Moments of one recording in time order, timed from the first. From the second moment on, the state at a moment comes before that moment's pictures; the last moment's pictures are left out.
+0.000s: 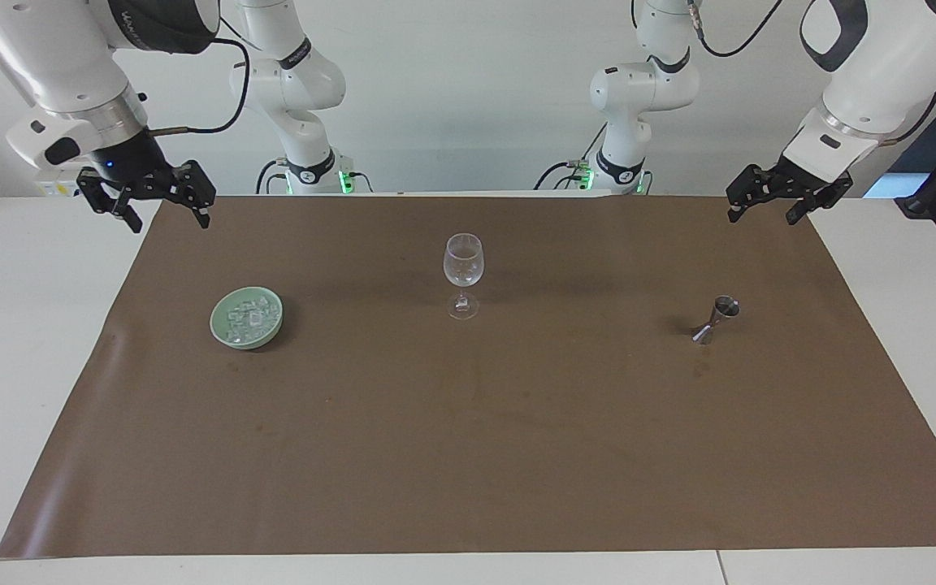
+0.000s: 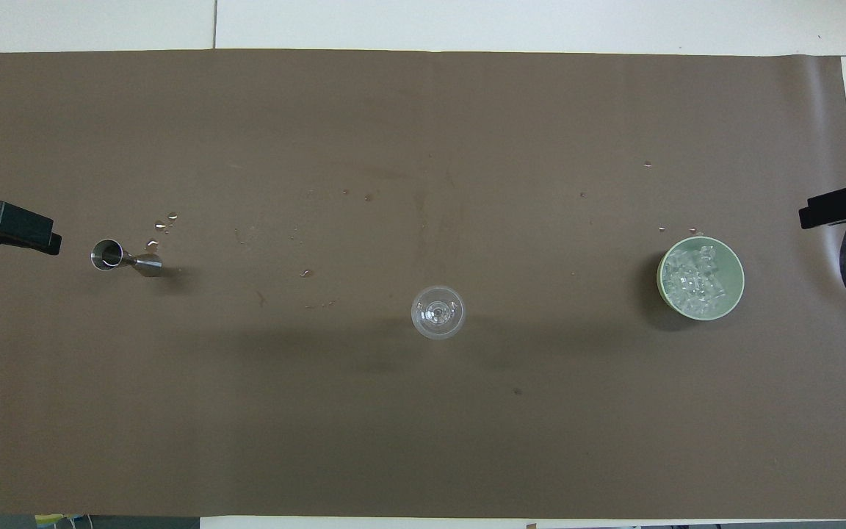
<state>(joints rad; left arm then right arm) 0.02 -0.01 -0.06 -1.59 -0.02 1.48 0.08 -0.01 -0.03 -0.06 -1.61 -0.01 1.60 -0.14</state>
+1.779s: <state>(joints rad) 0.17 0.08 -0.05 -1.62 -0.29 1.46 -0.57 -0.01 -0.03 -0.06 -1.63 -0.01 1.60 -0.14</state>
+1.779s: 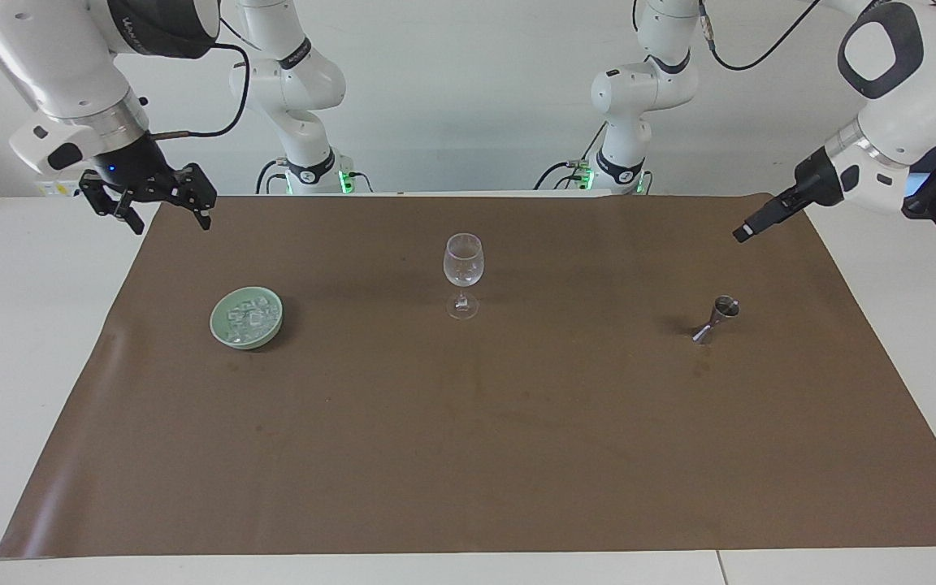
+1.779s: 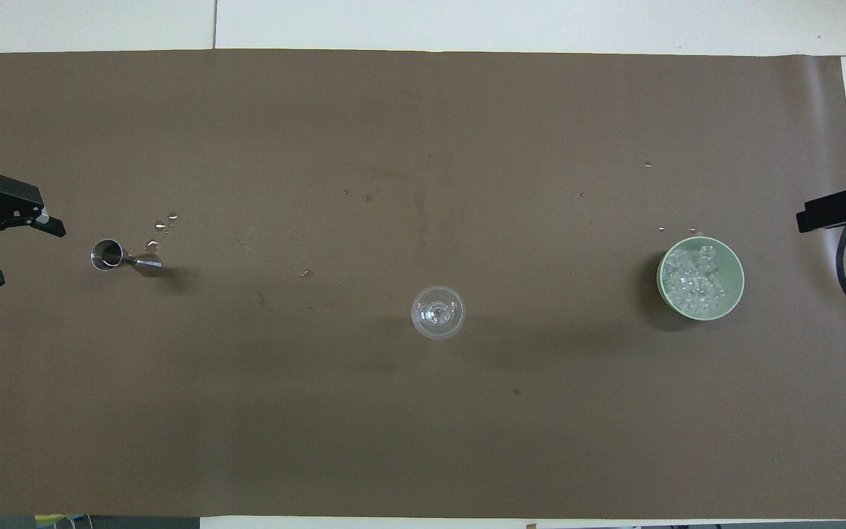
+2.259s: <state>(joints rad) 0.30 0.30 -0.05 -1.62 -0.49 1.67 -0.92 -0.01 -0.03 -0.06 -1.63 -0.01 1.60 -0.14</state>
